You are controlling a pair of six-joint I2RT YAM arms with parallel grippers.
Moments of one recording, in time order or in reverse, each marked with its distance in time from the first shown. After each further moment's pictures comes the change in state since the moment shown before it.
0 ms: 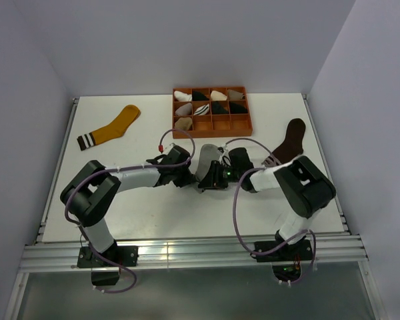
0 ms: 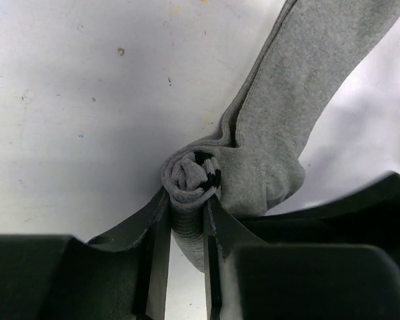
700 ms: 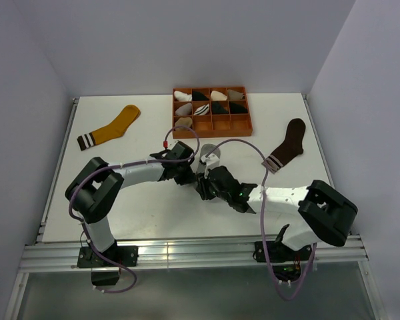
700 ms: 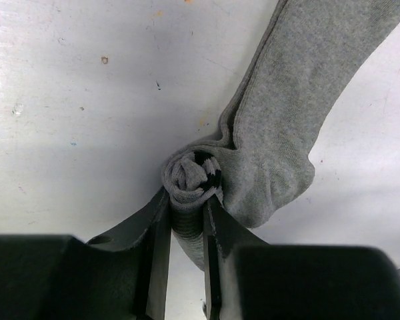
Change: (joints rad) left arm 0.000 0.051 0.115 -0.138 0.015 0.097; right arm 0.423 -0.335 -0.031 -0.216 0.806 -0.384
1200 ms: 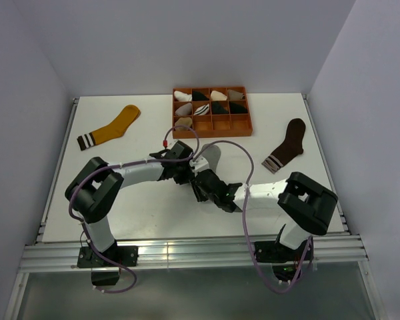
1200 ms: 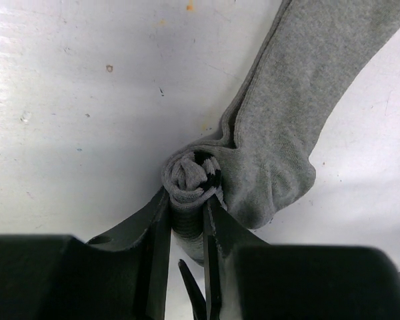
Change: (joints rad) left arm 0.003 0.000 0.000 0.002 0.002 0.018; right arm 0.069 0.180 0.091 -0.032 0.146 -0.063
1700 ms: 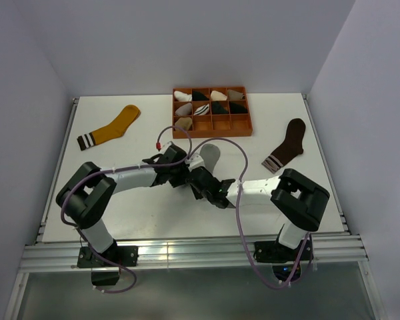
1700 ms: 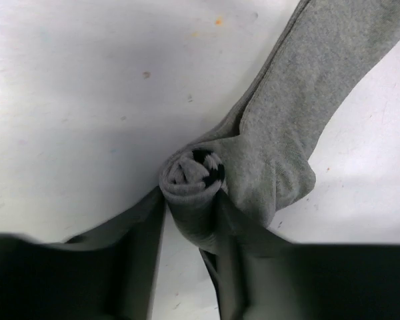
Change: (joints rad) left arm 0.016 -0.058 -0.100 0.104 -0.027 -0.004; right arm 0.019 0.079 0.106 -0.093 0.085 0.031
